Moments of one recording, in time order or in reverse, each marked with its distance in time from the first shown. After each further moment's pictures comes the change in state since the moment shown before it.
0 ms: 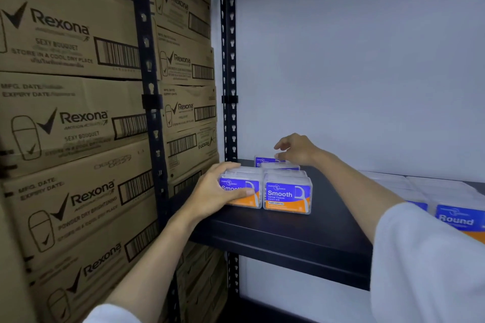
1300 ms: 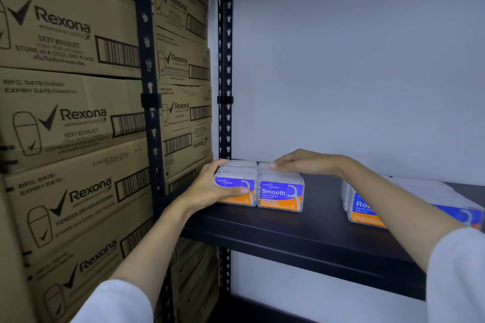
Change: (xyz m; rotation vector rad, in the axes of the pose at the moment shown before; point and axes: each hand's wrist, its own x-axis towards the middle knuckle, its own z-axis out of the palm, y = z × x) left_hand 0.003 0.002 -0.008 -0.034 -0.137 -0.142; right_hand -0.065 -0.001 -0.029 0.080 -0.424 -0.021
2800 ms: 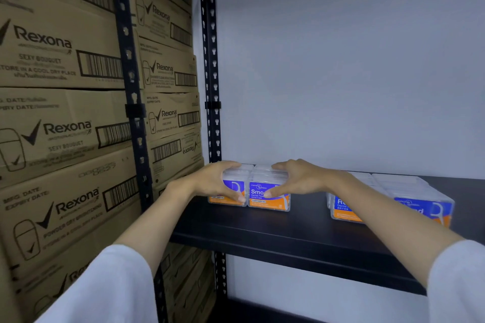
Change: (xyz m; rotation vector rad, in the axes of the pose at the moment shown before) left_hand 0.036 0.038 0.002 0.484 -0.291 0.038; right_hand -0.021 0.007 0.017 -0.179 0.159 0.077
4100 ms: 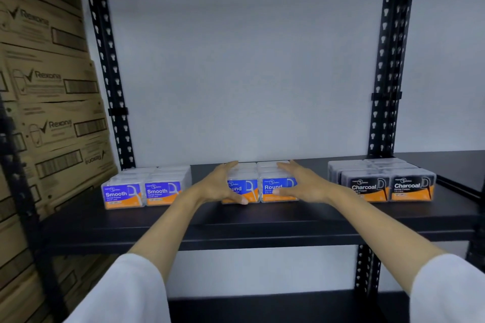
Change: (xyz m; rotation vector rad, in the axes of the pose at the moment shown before) left_hand 0.034 0.195 0.128 -0.190 -0.094 0.125; right_hand -0.188 0.153 -0.043 0.144 0.258 0.195
